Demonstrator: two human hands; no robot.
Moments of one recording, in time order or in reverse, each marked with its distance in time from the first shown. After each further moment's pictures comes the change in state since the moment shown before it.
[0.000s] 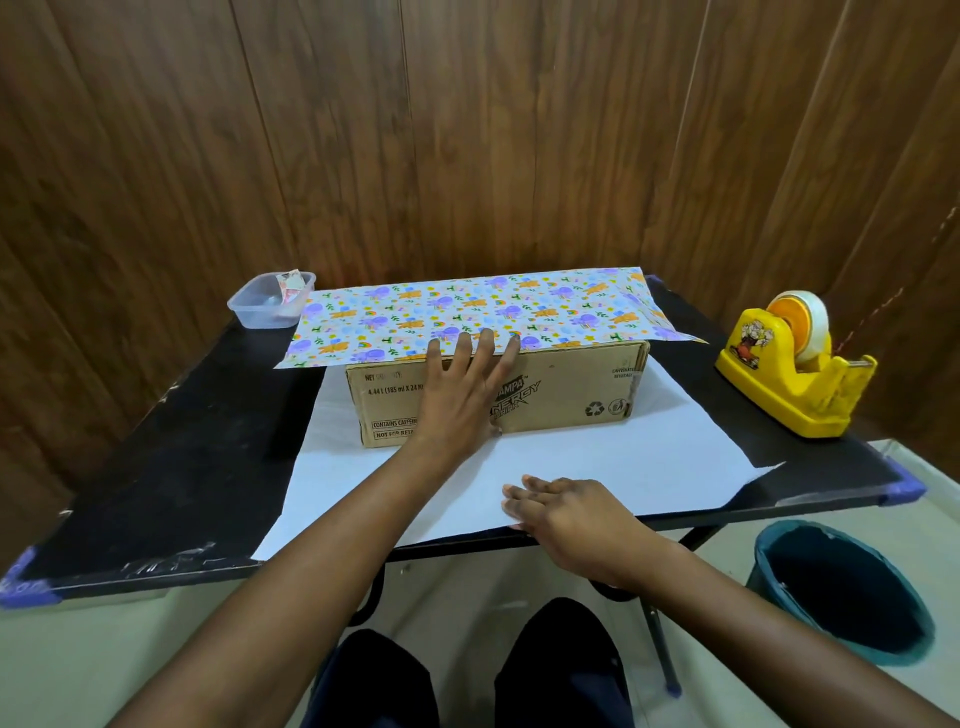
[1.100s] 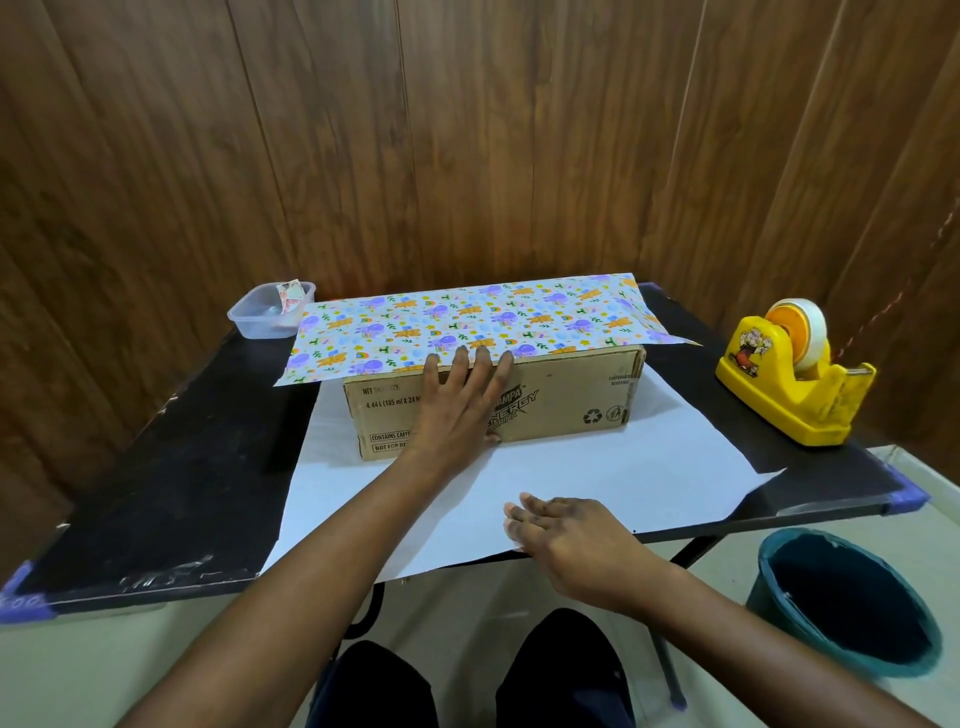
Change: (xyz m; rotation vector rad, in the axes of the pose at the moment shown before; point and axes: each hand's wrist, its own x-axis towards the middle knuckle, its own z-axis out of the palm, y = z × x) left_hand 0.000 -0.004 0.017 0.025 0.162 0.016; right_hand -0.009 -0.003 0.002 -0.003 -0.072 -0.029
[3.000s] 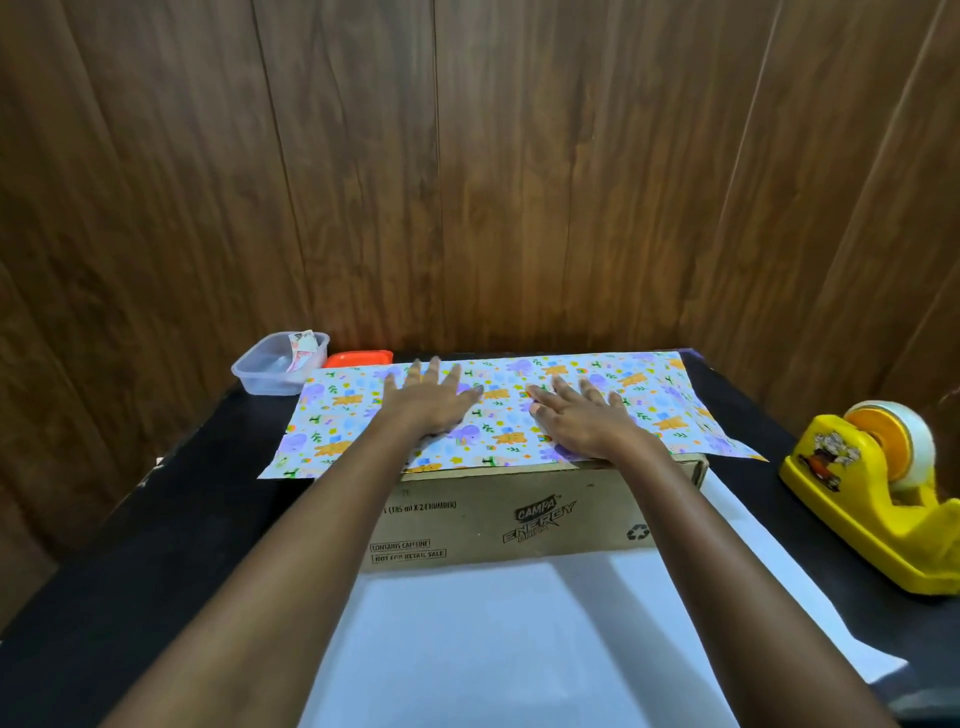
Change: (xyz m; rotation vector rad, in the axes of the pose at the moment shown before) left_hand 0.110 -0.097 0.034 -0.475 -0.775 -0.361; right_hand 0.170 0.150 -0.038 0.298 -0.378 0.688
